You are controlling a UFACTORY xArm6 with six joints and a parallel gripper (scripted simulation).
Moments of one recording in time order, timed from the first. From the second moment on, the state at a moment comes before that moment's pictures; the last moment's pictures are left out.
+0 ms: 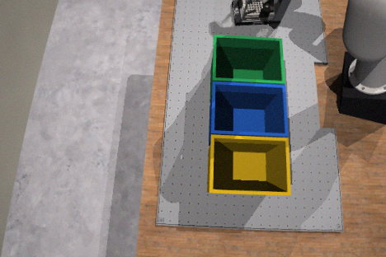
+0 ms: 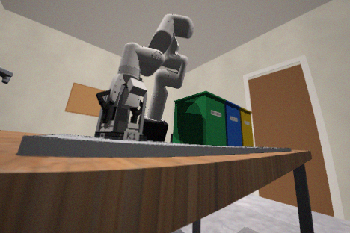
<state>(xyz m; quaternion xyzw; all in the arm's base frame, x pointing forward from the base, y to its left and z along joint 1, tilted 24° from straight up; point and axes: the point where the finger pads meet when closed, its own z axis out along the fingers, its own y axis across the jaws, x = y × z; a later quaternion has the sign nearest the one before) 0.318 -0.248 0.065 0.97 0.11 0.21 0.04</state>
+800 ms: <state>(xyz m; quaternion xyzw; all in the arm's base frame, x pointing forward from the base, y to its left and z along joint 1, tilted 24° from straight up) 0.313 -0.247 0.077 0.97 0.11 0.21 0.04</state>
